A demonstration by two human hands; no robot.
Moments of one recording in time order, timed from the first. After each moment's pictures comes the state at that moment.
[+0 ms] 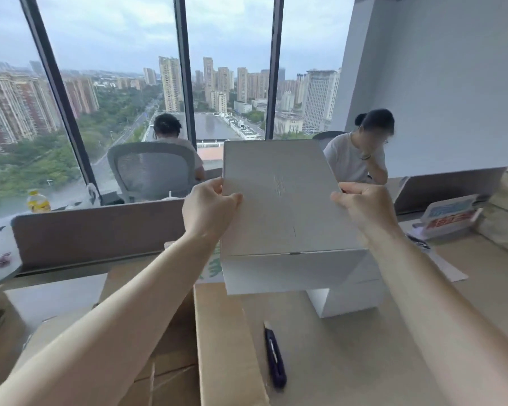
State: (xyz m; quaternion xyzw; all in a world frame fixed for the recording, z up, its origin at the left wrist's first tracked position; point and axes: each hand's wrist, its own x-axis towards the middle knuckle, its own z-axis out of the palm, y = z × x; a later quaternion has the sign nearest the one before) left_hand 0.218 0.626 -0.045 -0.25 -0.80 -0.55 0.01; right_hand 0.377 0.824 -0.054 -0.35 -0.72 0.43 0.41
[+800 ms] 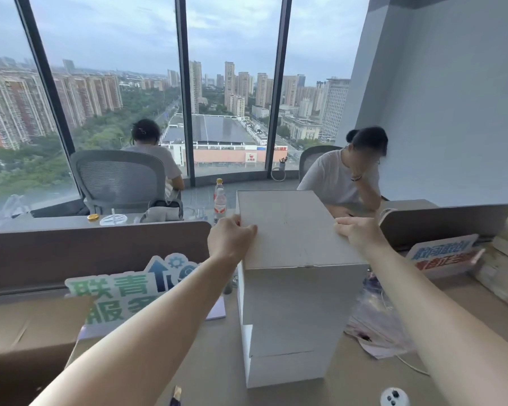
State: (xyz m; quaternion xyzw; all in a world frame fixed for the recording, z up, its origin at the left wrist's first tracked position) left_hand 0.252 0.940 -0.080 -0.22 -0.84 -0.49 -0.06; right_hand 0.399 1.163 -0.080 -0.39 -0.76 0.45 0.26
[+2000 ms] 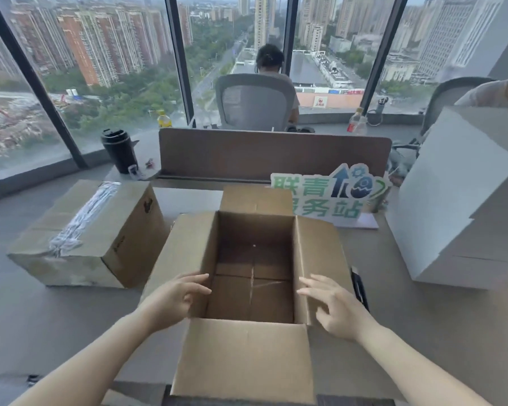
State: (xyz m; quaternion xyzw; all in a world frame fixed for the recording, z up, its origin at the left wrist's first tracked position) left_hand 0.181 0.289 -0.310 -0.36 -0.90 -0.21 -0.13; right_hand 0.352 0.641 -0.318 0.01 -0.97 0.24 0.00
